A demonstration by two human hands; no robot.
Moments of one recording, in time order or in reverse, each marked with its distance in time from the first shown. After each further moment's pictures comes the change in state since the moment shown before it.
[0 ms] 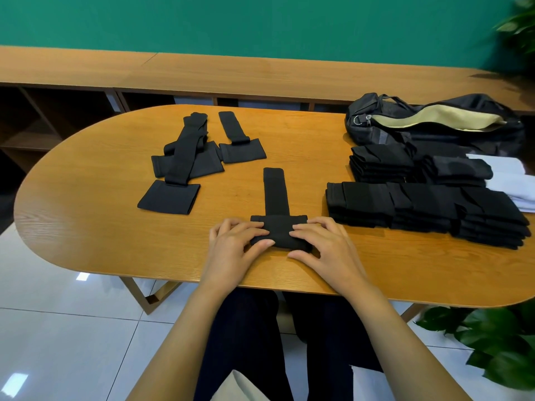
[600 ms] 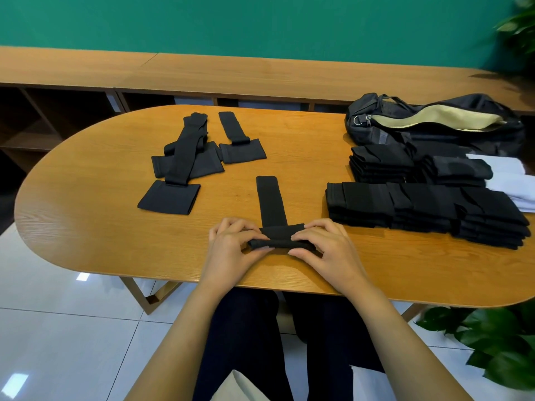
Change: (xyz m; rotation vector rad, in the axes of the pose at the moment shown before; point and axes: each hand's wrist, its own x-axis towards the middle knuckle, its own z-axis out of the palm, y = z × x) left_hand 0.002 -0.001 -0.002 -0.072 0.021 0.025; right_hand -0.001 -0.002 -0.003 0.137 0.082 -0.014
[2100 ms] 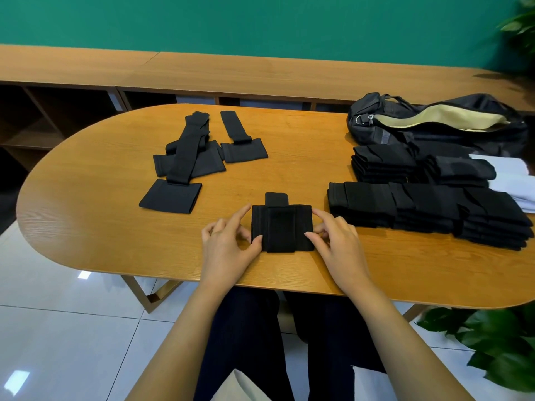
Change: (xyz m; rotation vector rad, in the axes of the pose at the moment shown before) left_hand -0.003 0.005 -0.002 -0.016 0.123 -0.189; right_hand 0.002 0.002 0.001 0.002 0.035 0.246
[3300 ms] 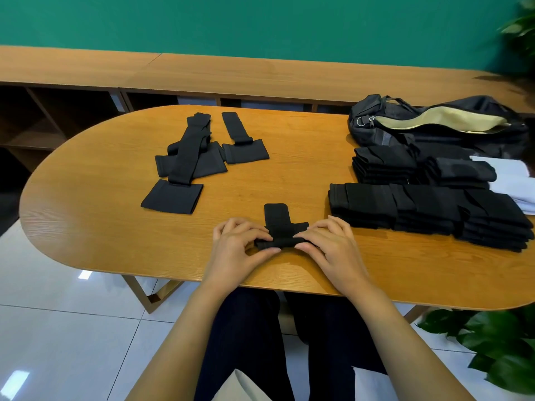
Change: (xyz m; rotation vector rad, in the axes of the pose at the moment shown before) left_hand 0.002 -0.004 0.002 -0.016 -0.122 0.216; right_hand -0.001 0.002 0.002 -0.078 0.037 -0.333
